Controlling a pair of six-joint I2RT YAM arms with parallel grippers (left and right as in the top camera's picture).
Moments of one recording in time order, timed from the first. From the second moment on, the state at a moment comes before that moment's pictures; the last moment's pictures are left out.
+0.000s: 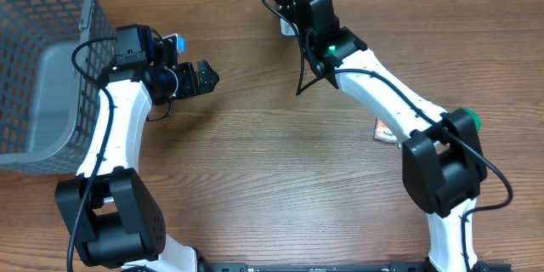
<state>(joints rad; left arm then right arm) 0.16 1.73 1.33 -0.74 0.34 -0.07 0.55 2.14 1.79 0.13 0.37 -0.74</state>
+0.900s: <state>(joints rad) 0.16 1.73 1.33 -0.74 0.34 -0.07 0.53 2.32 1.79 0.41 0.40 -0.54</state>
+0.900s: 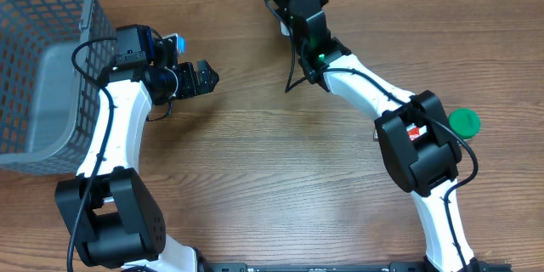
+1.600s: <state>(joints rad) 0.16 1.73 1.33 -0.74 0.34 -0.07 0.50 2.32 1.79 0.33 0.31 -0.67</state>
